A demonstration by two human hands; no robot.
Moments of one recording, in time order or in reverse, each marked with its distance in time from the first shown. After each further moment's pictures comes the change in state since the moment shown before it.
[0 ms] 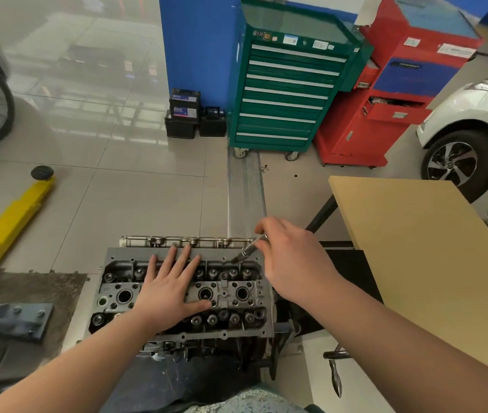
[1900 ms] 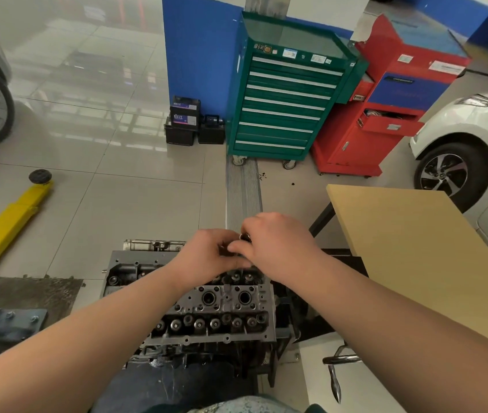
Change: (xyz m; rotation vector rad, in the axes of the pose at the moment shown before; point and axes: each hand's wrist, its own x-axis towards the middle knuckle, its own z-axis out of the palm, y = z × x) left_hand 0.027 0.061 -0.121 -0.976 0.202 0.325; right_hand 0.042 -0.031 -0.010 -0.306 -0.239 -0.025
